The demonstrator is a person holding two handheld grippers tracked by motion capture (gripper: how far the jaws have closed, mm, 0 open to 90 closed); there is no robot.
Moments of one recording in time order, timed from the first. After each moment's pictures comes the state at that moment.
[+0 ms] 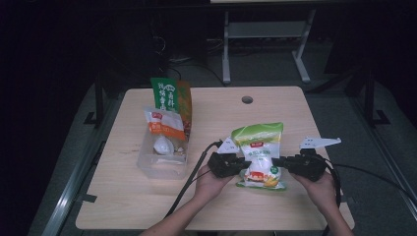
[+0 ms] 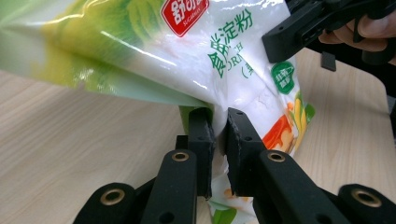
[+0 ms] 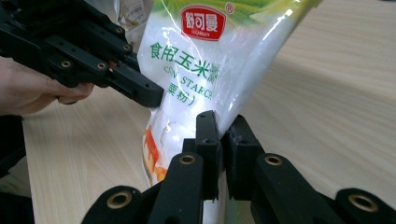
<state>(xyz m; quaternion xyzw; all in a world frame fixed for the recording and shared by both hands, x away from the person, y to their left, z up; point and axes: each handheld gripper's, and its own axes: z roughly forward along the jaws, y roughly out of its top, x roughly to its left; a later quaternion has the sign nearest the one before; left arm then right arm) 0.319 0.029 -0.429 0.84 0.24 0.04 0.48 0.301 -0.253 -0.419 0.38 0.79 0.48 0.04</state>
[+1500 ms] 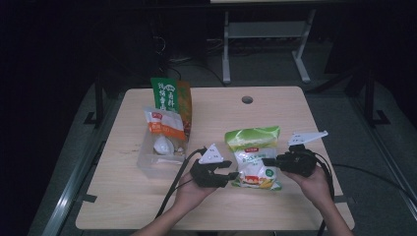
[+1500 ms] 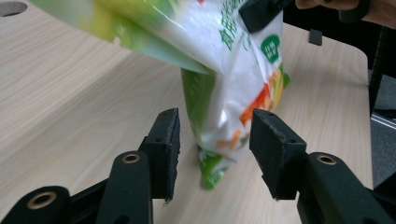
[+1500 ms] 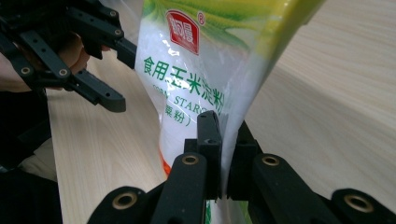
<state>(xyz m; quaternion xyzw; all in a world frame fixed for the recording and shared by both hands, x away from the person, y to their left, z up) 0.291 0.077 -0.416 0.85 0.22 0.06 0.47 0.309 -0.227 -0.401 0.34 0.82 0.47 0.02</state>
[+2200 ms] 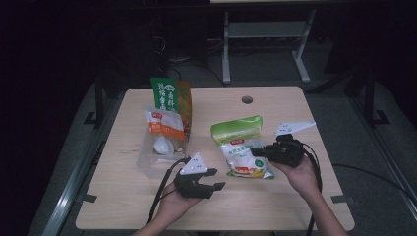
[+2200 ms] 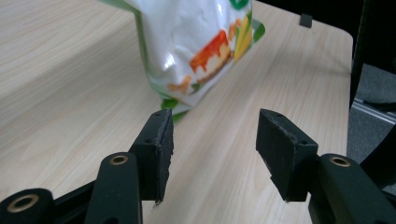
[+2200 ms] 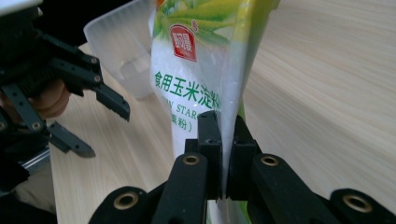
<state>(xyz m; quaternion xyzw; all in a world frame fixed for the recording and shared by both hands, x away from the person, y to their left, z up) 0.265 0.116 -0.418 0.85 0.23 0.06 0.46 0.322 -0.191 -0.374 0.33 0.82 0.47 0.03</state>
